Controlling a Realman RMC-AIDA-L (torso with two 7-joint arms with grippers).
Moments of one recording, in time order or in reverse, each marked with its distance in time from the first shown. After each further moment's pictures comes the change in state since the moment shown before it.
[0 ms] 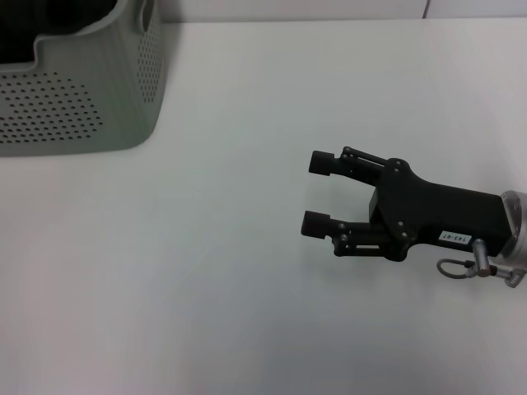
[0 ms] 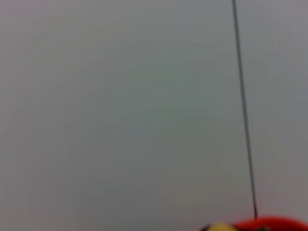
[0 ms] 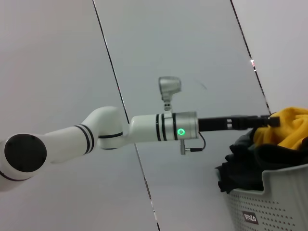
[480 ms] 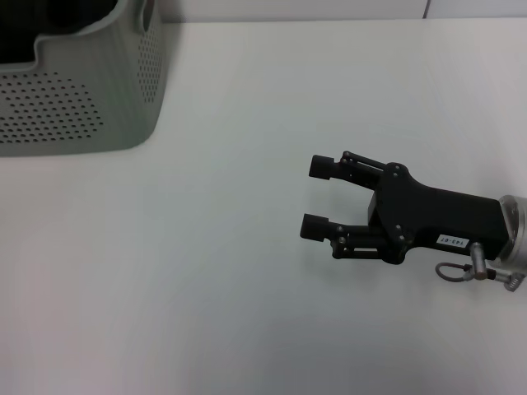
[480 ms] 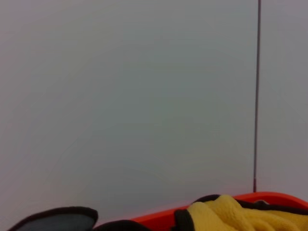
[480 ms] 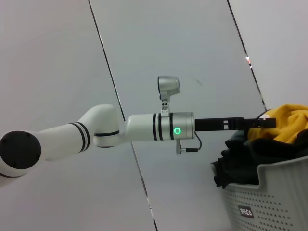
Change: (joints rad) left arm 0.009 0.018 0.039 -0.035 0.021 -0.015 -0.089; right arm -0.007 0.005 0.000 0.003 -0.003 0.015 0.000
